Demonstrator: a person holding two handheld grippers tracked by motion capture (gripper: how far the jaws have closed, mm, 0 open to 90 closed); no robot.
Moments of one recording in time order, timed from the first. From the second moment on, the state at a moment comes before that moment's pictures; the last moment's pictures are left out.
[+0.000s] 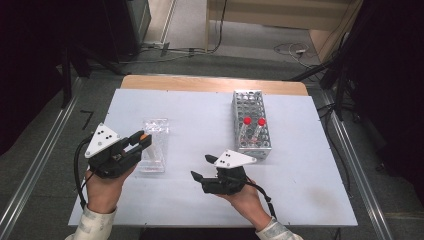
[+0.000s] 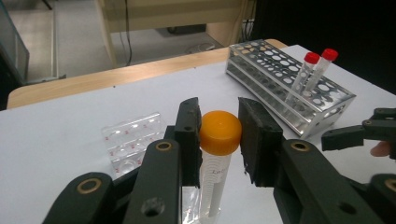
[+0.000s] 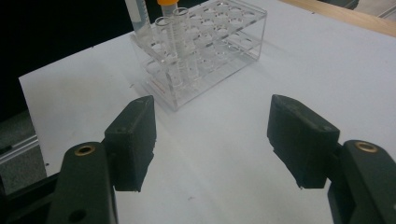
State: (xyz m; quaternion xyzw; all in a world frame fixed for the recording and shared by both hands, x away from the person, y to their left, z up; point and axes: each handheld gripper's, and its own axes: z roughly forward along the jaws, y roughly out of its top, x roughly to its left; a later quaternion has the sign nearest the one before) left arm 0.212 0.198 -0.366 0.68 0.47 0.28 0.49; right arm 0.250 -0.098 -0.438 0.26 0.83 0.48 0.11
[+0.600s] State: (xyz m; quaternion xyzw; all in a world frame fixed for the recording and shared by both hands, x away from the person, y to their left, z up) left arm 0.222 0.200 -0.387 0.67 0.49 0.31 0.47; right arm 0.250 -0.098 -0.439 0.27 0.83 0.48 0.12
